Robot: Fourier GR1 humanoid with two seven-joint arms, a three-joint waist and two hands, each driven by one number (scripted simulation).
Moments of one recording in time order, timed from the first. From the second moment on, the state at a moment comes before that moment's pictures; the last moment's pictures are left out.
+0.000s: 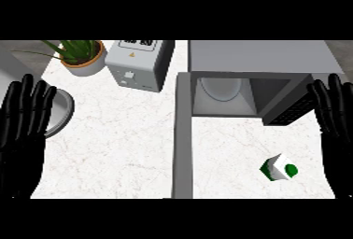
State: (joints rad) left arm 0.01 0.09 -0.01 -2.10 0.01 0.01 0.01; right arm -0.01 -0.11 0.03 -2.10 0.05 0.01 -0.07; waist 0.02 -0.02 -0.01
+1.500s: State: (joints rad) left arm 0.33 0.21 0.43 -2.30 0.72 -0.37 0.19; right arm 0.27 -0.29 -0.26 -1.92 -0.31 0.66 -0.24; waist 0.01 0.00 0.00
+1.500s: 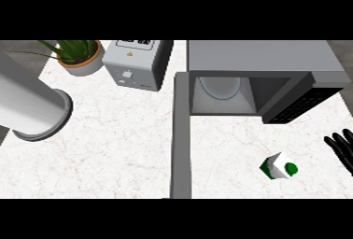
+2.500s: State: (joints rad) left arm 0.46 0.22 0.64 -2.30 0.96 -0.52 0.23; right arm 0.05 -0.31 -0.23 -1.10 0.20 0.42 -0.75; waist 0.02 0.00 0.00
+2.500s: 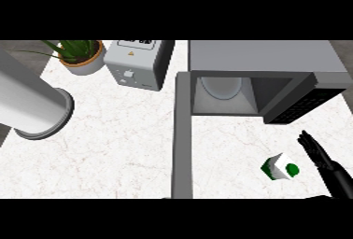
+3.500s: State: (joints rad) left arm 0.49 0.19 0.70 -2.31 1.03 -0.60 0.27; right arm -0.24 -0.32 -0.16 -0.45 0.32 0.23 -1.02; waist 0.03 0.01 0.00
